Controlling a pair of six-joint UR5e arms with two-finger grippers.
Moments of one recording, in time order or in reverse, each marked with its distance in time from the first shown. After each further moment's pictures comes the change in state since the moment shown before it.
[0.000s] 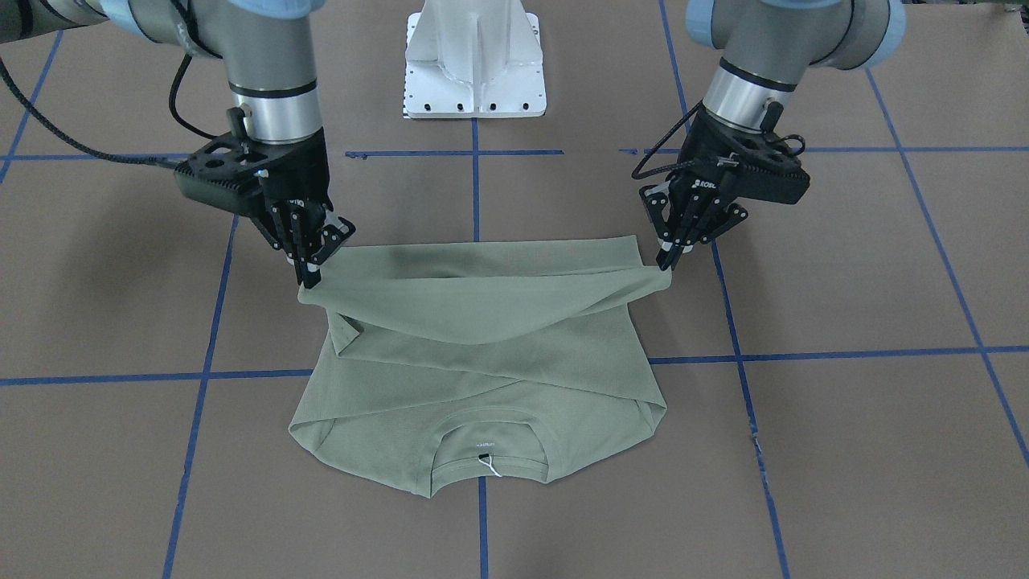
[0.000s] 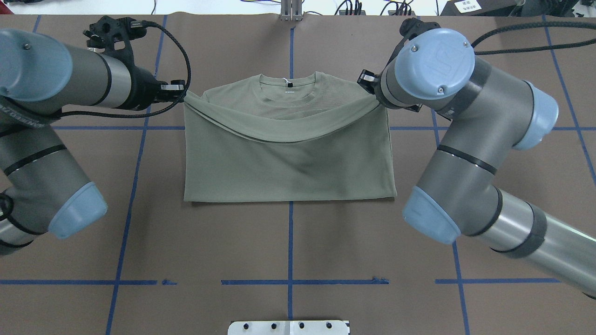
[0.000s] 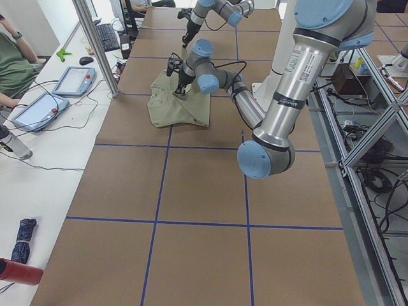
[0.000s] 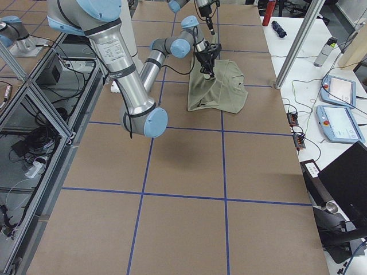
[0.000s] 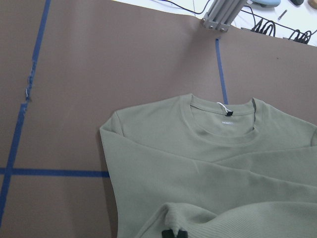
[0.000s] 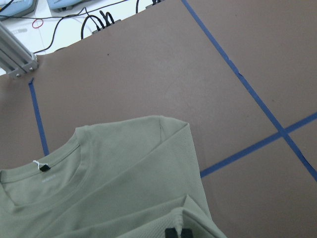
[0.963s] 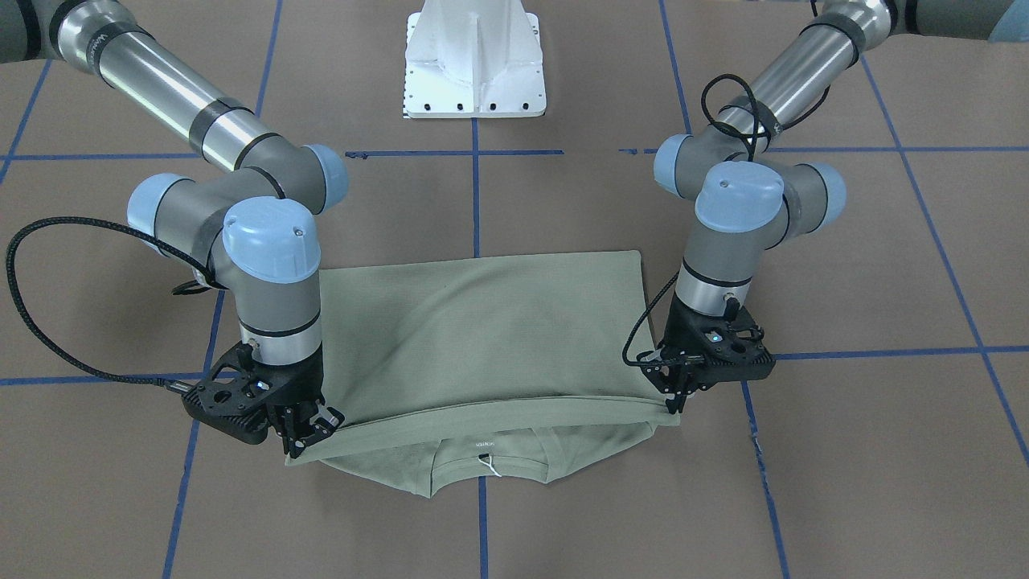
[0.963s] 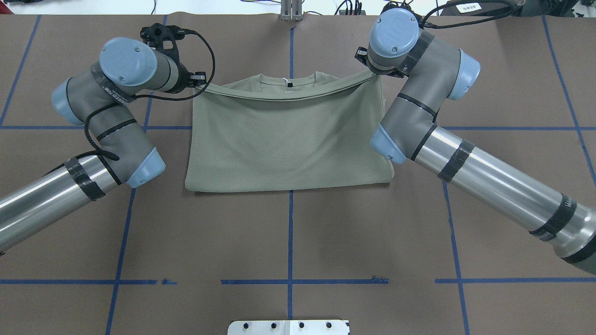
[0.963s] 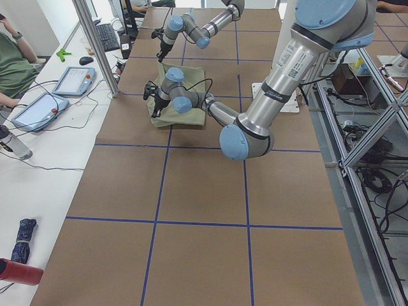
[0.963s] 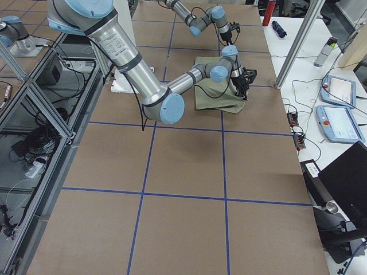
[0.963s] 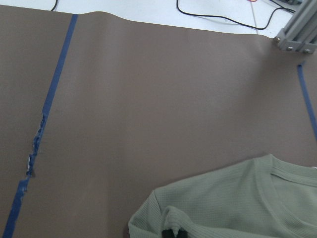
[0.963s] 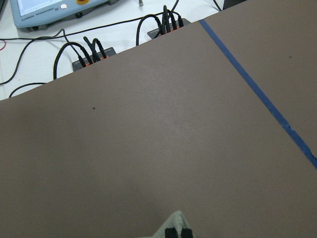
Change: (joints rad) left arm -0.005 -0.184 0.565 -0.250 0.113 0.067; right arm 0.086 0.164 -0.607 0.362 0.018 -0.096
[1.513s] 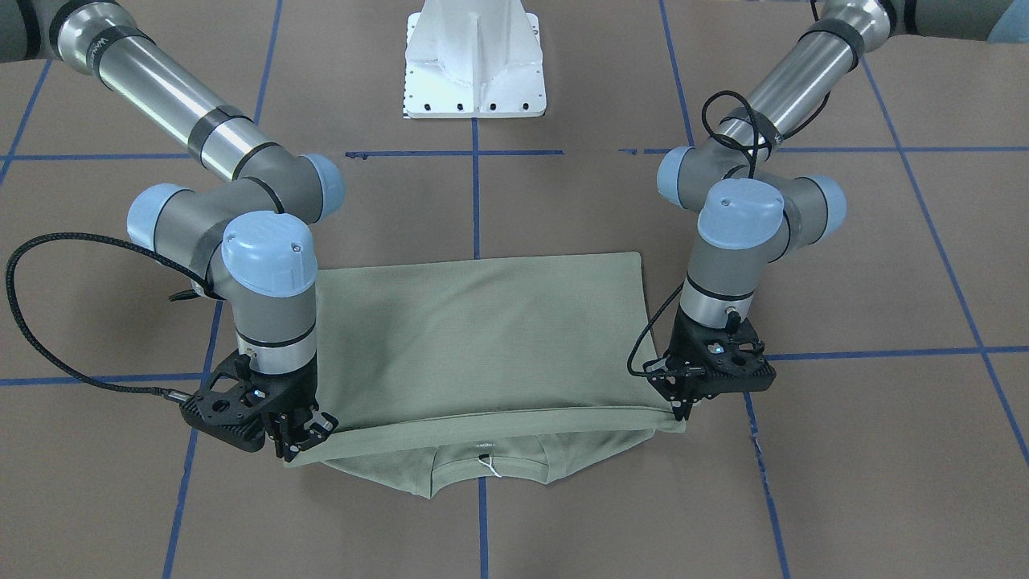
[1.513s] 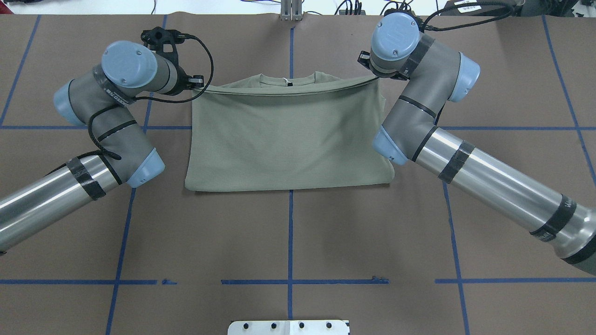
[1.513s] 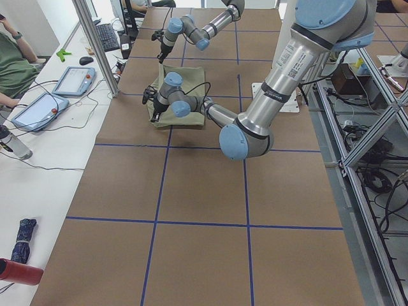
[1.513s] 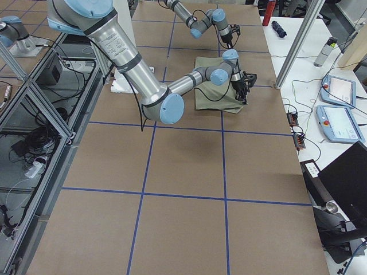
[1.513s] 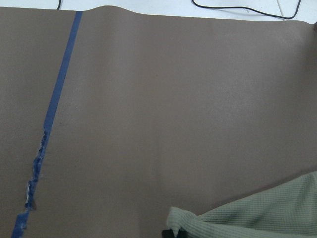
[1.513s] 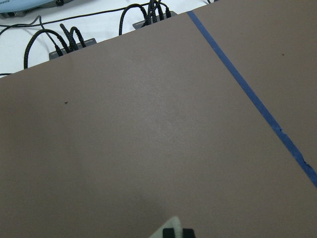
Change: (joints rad) left arm 0.000 -0.001 0.033 -0.016 0.001 0.049; right arm -0.003 -0.007 -0.018 0.003 -0.003 -0.035
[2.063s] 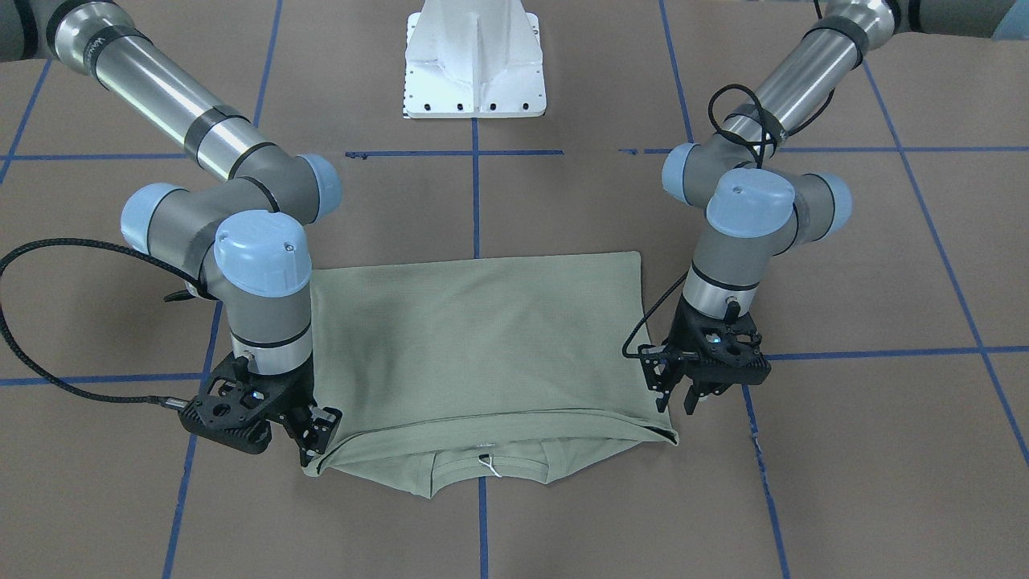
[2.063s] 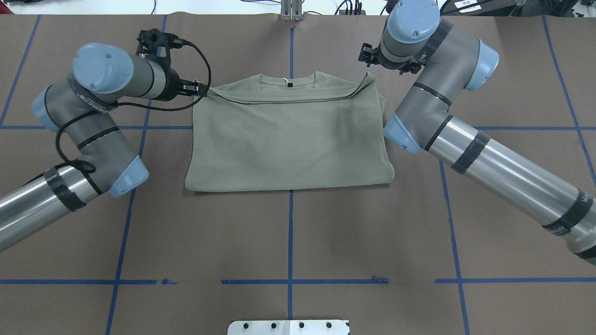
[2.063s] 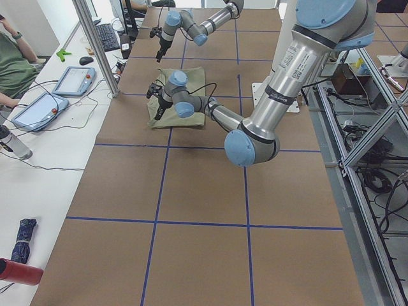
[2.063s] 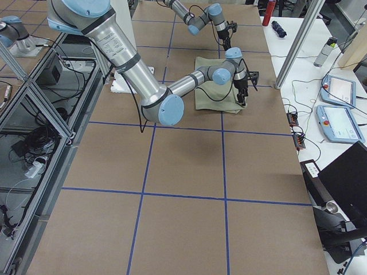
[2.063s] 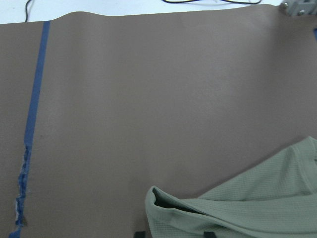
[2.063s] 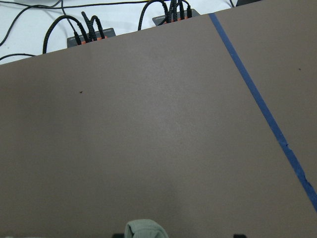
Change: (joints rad) left arm -0.001 0.115 -0.181 -0.073 -0.099 0.134; right arm 0.058 -0.038 0.078 0.007 0.139 -0.206
